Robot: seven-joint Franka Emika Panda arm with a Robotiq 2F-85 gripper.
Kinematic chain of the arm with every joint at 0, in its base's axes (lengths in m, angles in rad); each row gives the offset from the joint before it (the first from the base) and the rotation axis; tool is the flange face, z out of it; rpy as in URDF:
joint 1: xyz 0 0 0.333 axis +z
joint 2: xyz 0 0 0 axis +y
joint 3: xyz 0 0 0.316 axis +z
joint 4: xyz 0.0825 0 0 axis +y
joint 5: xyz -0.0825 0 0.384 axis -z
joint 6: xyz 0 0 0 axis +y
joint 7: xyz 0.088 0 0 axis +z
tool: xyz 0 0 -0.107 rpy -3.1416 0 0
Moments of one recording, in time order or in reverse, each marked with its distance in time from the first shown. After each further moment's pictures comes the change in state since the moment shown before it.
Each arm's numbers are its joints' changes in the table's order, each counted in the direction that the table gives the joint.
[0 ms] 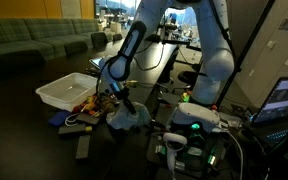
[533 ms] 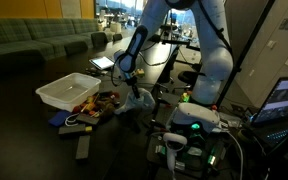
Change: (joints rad) arm -0.062 0.037 -0.317 -0.065 0.165 -0.060 -0.089
